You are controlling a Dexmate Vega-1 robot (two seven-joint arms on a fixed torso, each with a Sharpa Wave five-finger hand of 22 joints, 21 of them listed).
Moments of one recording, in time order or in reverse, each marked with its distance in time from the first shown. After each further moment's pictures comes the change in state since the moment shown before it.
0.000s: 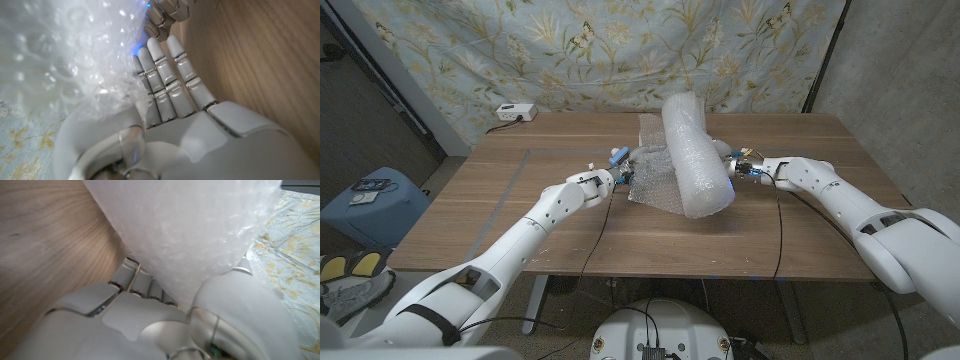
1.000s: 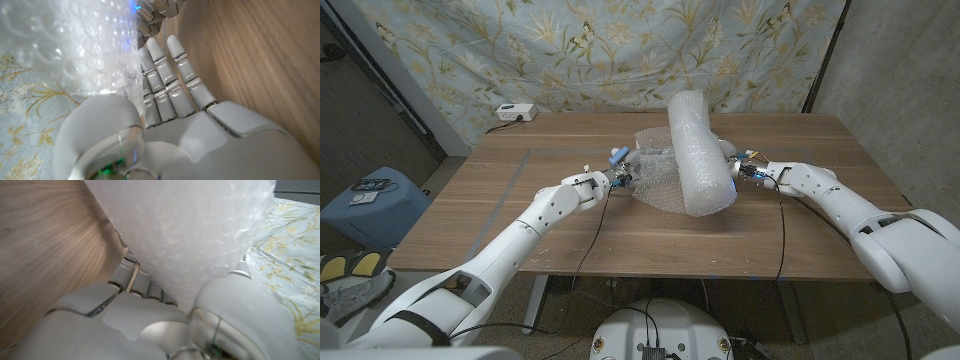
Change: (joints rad) left arm 0.026 0.041 -0.013 -0.046 -0.017 0.021 0.029; left_hand -0.005 -0.005 0.007 -0.004 0.000 -0.003 -0.004 -0.005 -0.001 0.000 0.000 -0.011 0.009 0.000 0.000 -0.007 0.014 -0.014 0.000 0.040 -0.005; right arm 0.008 0.030 0.027 0.102 0.002 0.080 0.071; right_hand -0.044 -0.007 -0.014 0.003 0.000 -0.062 -0.006 -0.045 -0.008 -0.046 0.000 -0.063 -0.028 -0.064 0.032 -0.037 -0.042 -0.052 0.044 -0.039 0.000
